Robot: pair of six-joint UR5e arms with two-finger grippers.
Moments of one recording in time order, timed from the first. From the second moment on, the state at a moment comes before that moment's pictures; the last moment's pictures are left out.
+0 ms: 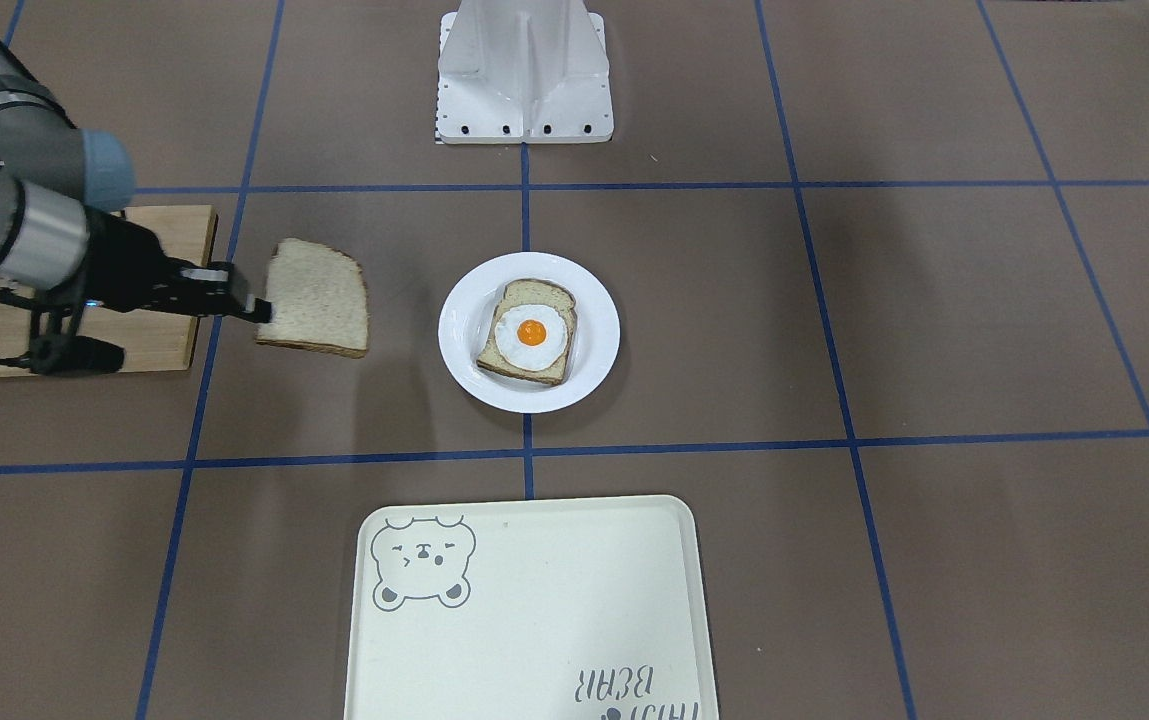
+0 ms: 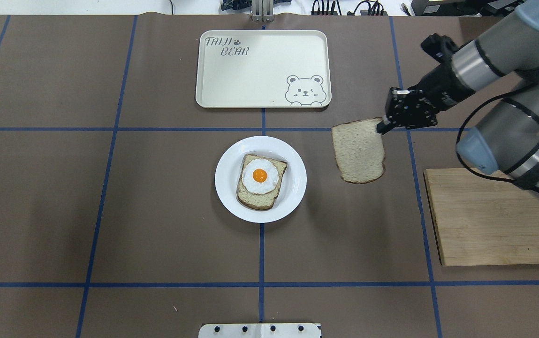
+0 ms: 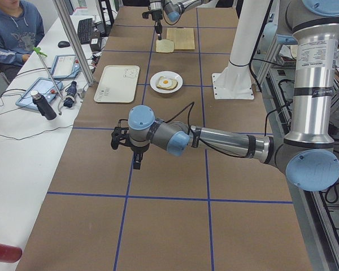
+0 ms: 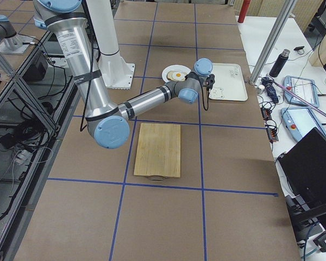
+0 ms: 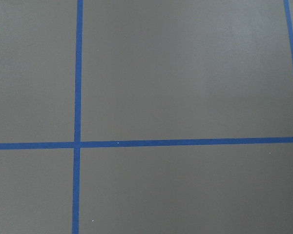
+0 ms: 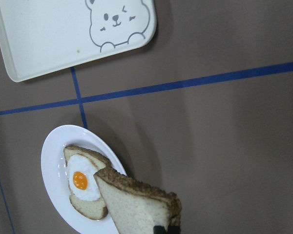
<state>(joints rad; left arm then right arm) -1.44 -1.55 -1.73 -1.87 -2.41 -0.39 0.93 -1.16 1.62 -0.93 2.56 1.39</state>
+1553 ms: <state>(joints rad) -1.44 -1.53 -1.73 -1.87 -2.43 -0.39 0.57 -1.00 1.52 -0.82 2.04 1.86</state>
